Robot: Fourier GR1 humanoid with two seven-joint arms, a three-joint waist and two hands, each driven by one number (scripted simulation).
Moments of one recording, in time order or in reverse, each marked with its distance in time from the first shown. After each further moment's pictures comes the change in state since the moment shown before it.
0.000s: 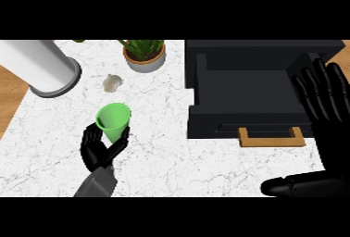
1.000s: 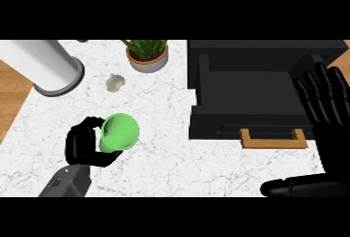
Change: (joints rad) left arm 0.066 0.205 -0.217 -0.231 -0.218 -0.370 0.146; right arm 0.026 0.006 0.002 -0.008 0.017 -0.004 -0.013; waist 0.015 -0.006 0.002
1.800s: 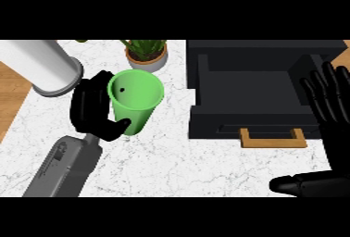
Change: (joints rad) left arm -0.110 -0.019 -0.062 -0.600 -0.023 0.203 0.485; right arm 0.002 -0.024 -0.049 0.027 -0.037 0.027 -0.015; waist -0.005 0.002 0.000
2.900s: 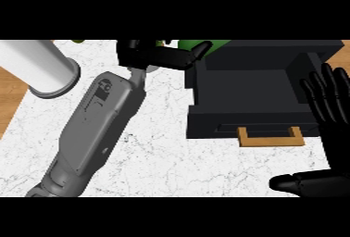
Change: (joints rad) left arm -0.552 -0.151 0.062 0.233 -0.217 0.199 0.320; right arm 0.008 -0.002 -0.007 0.019 0.005 0.014 -0.025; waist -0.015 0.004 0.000
